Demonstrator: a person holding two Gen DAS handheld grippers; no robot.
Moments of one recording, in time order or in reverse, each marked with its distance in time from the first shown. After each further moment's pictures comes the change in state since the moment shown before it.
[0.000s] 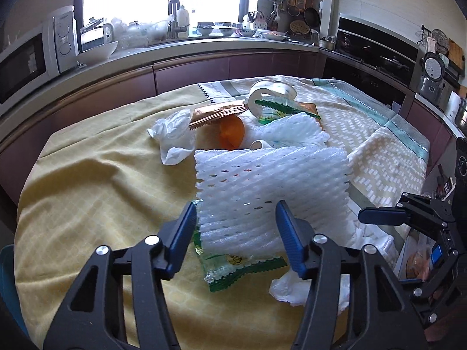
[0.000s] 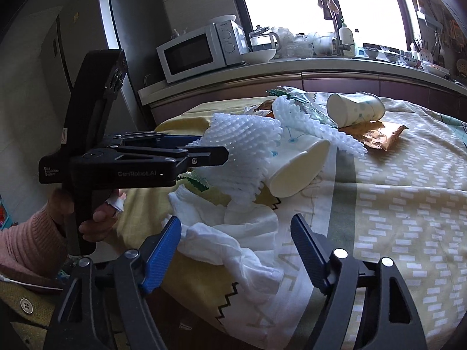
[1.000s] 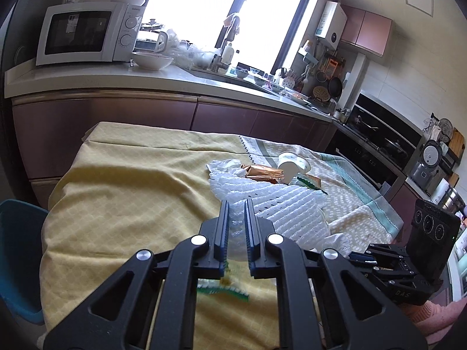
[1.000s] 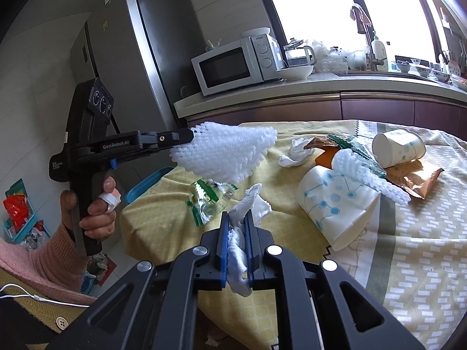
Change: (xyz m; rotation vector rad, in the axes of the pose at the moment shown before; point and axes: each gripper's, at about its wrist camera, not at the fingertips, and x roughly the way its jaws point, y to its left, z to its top) left arm -0.126 0.102 -0.008 -0.320 -0.207 -0.050; right arm -0.005 0.027 0.049 -0.053 -0.047 0.157
